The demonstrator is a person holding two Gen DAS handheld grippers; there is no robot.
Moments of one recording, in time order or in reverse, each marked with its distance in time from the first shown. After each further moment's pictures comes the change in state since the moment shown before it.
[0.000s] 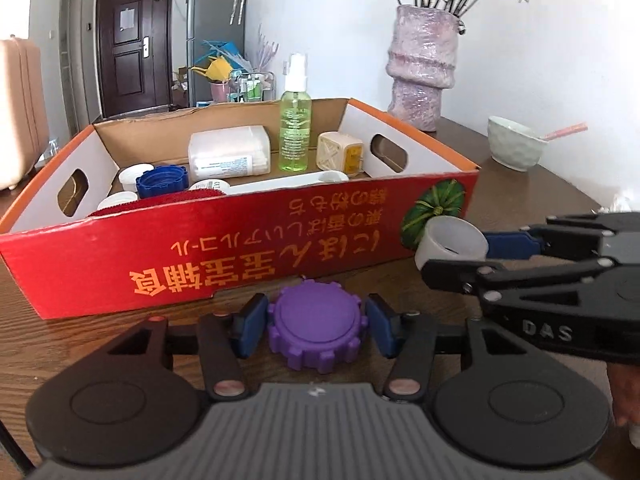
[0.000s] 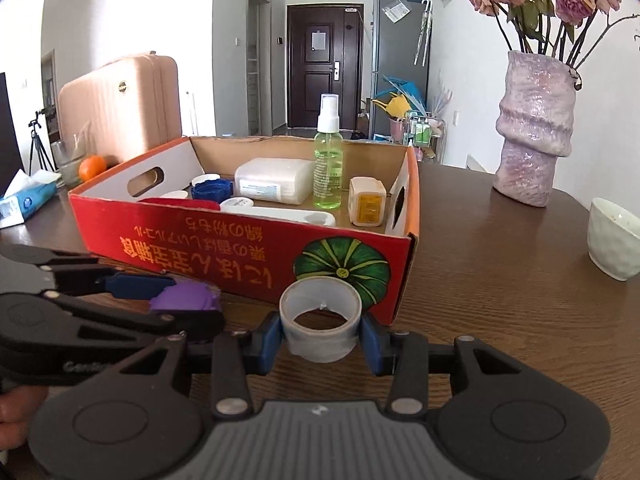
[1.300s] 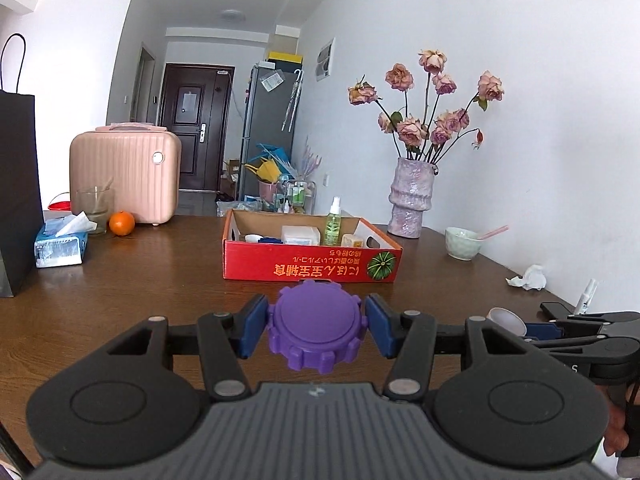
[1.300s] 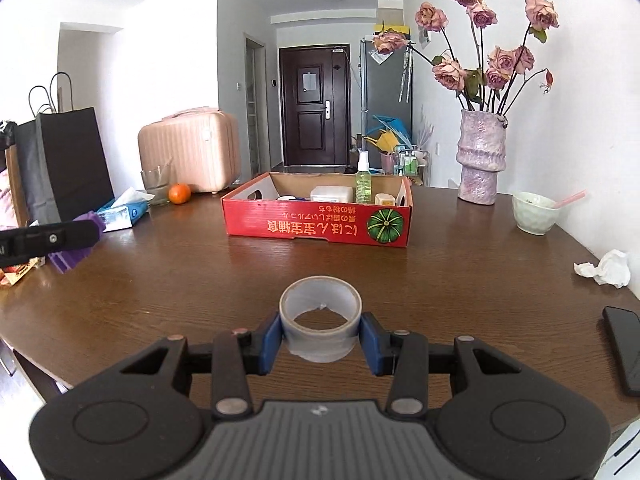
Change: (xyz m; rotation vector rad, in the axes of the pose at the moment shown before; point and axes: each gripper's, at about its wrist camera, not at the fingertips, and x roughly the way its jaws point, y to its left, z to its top) left arm -0.346 -0.012 -0.127 -0.125 -0.350 0.086; right arm -0.281 0.101 -0.104 0.063 -0.128 -0.007
